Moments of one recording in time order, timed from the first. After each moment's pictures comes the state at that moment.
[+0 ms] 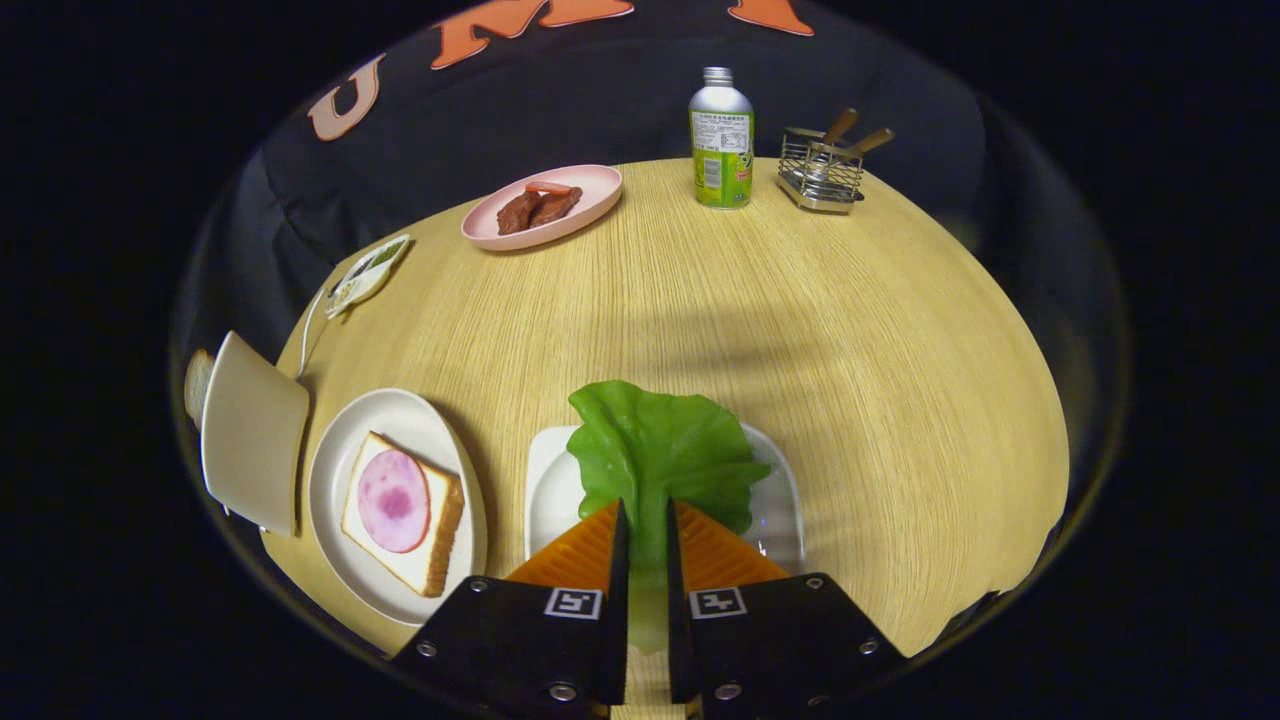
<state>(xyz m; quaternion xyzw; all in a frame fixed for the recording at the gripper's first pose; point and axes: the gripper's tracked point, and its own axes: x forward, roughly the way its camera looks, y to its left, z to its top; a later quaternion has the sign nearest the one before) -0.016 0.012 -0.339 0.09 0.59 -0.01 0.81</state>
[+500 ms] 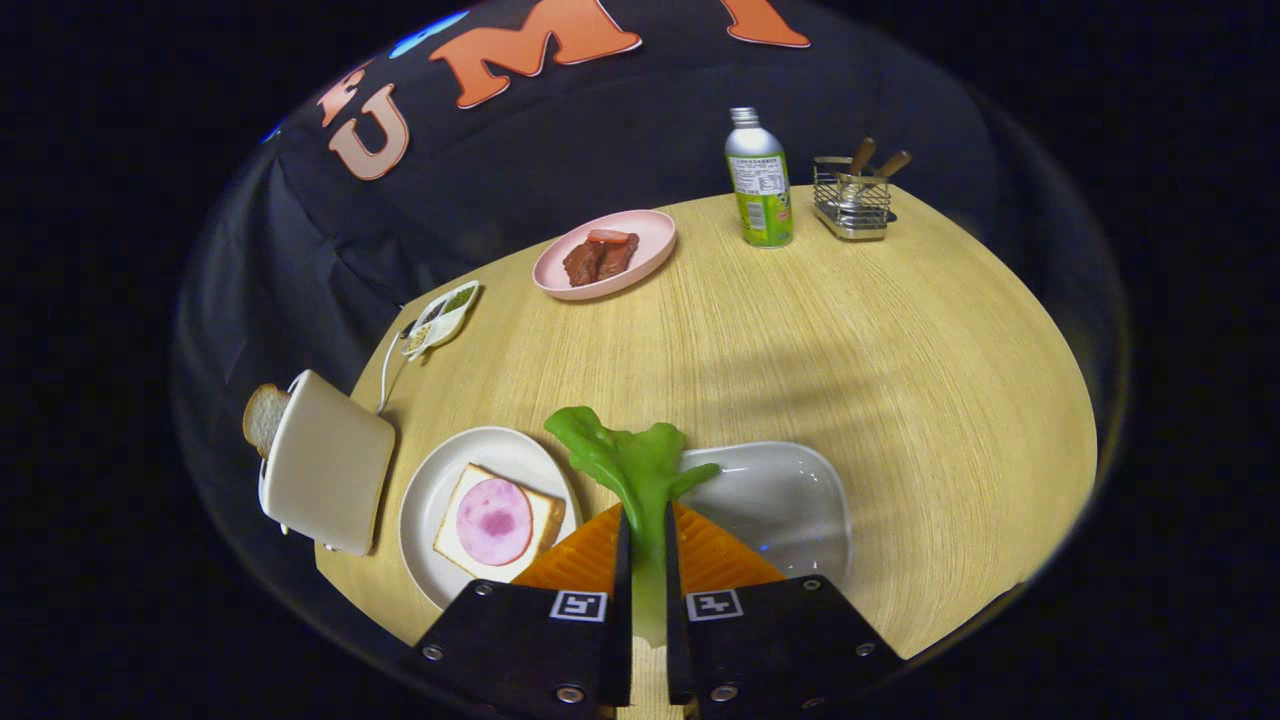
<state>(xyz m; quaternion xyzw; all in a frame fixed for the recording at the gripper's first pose) -0.002 0.051 -0.296 0.16 0.54 0.05 0.83</state>
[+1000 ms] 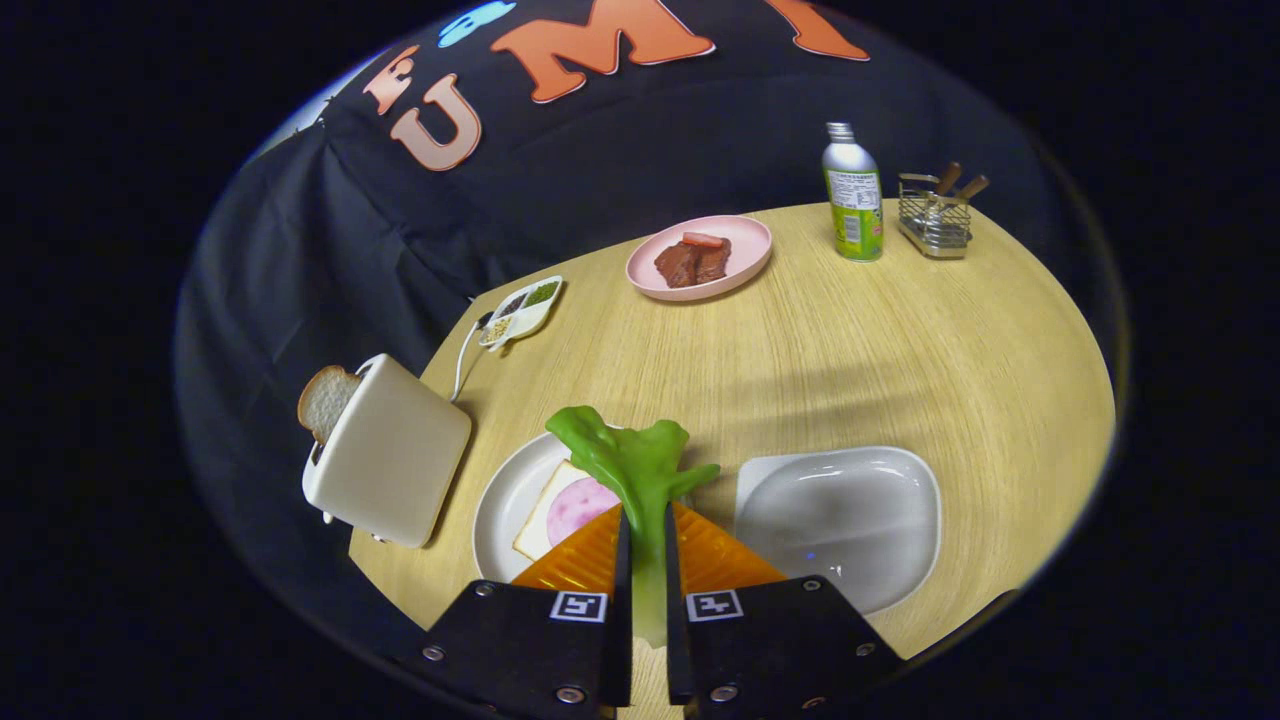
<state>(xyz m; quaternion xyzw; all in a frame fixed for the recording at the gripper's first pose) -0.005 0.114 -0.272 0.18 0.51 0.14 0.83</state>
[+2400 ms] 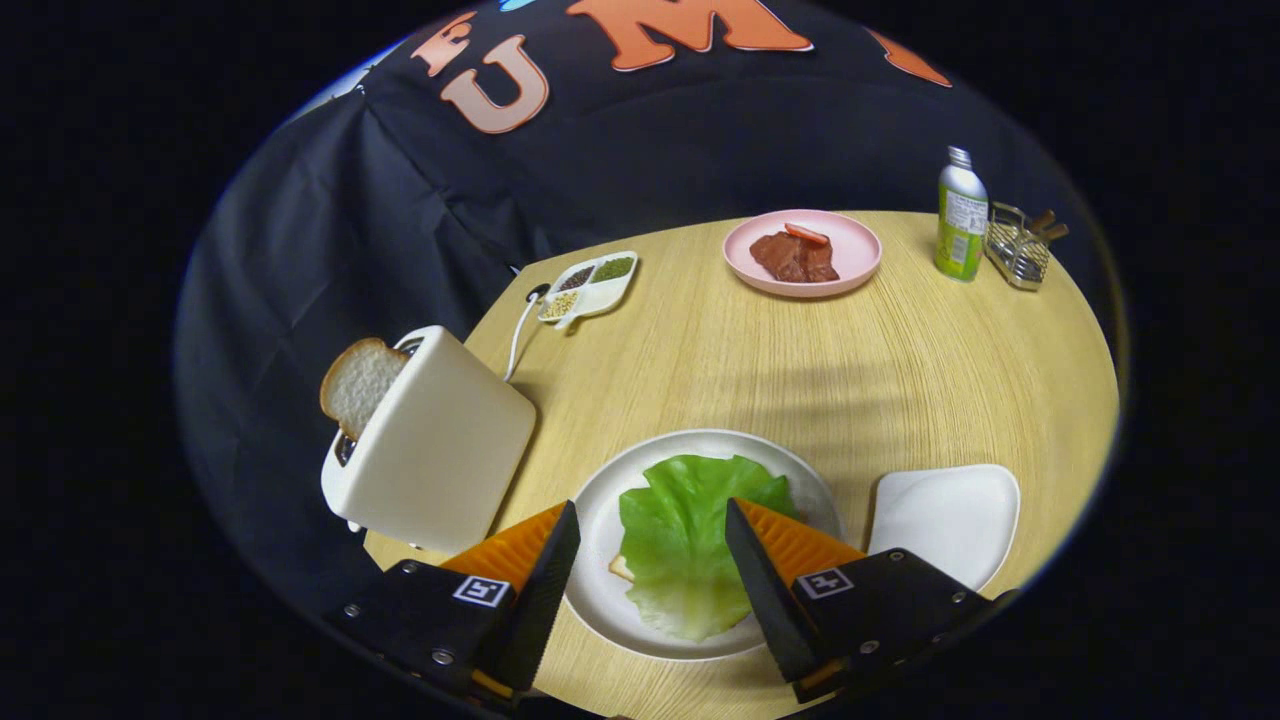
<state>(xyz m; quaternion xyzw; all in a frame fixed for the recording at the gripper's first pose) 0.011 0.207 -0.246 0.15 0.52 0.19 0.82</state>
